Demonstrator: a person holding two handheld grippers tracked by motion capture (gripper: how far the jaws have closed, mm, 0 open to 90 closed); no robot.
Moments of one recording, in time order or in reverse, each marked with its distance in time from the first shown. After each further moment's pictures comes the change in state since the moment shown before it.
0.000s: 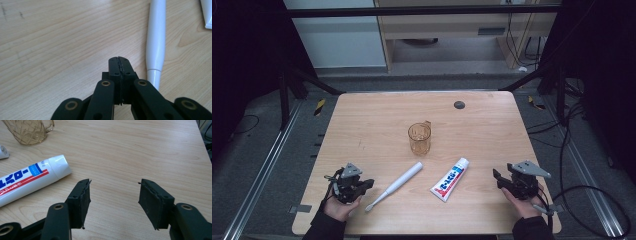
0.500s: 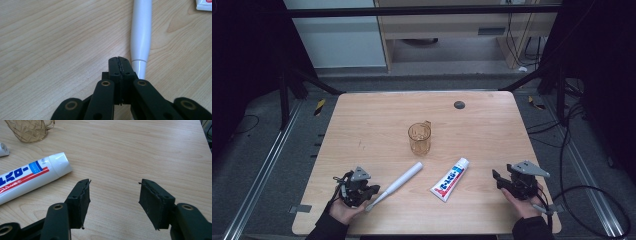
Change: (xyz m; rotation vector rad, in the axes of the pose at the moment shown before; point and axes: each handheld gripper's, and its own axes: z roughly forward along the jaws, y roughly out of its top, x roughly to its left) left arm -0.015 0.000 0.009 0.067 -0.039 0.058; right arm 0.000 -0.001 0.001 0.011 0.007 -0.004
